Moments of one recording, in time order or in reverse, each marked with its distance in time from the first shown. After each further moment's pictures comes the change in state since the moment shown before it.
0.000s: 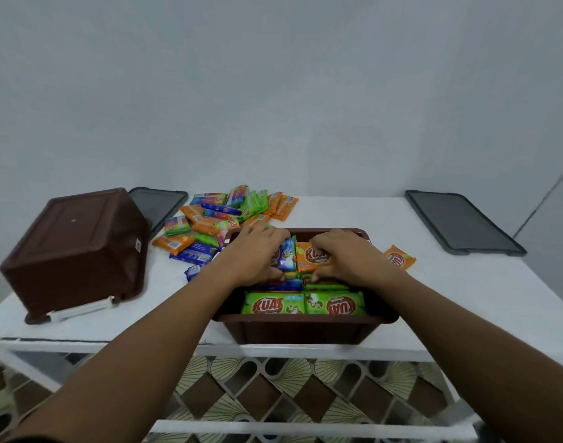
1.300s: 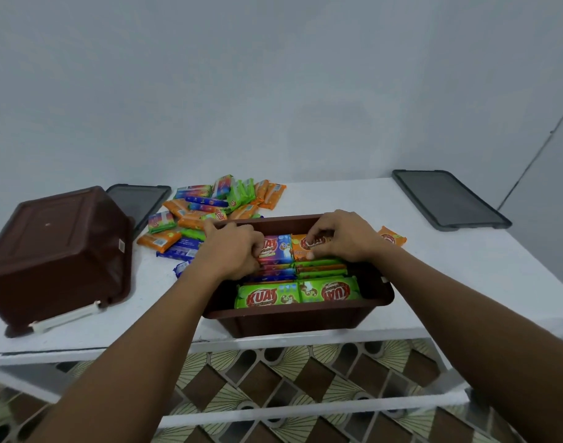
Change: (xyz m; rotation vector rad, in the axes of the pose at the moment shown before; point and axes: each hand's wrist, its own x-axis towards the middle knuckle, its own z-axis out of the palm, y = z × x) left_hand -0.007 -0.011 0.001 0.015 -0.080 -0.164; right_hand 0.005 0.018 0.000 0.282 0.027 0.164
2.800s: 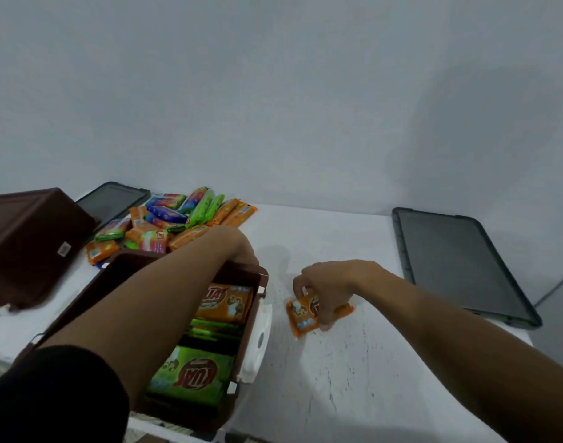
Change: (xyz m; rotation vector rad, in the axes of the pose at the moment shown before) left_hand 0.216 0.129 -0.002 0.225 -1.051 -0.297; right_hand 0.073 0.184 -0.044 -0.389 -0.782 -0.320
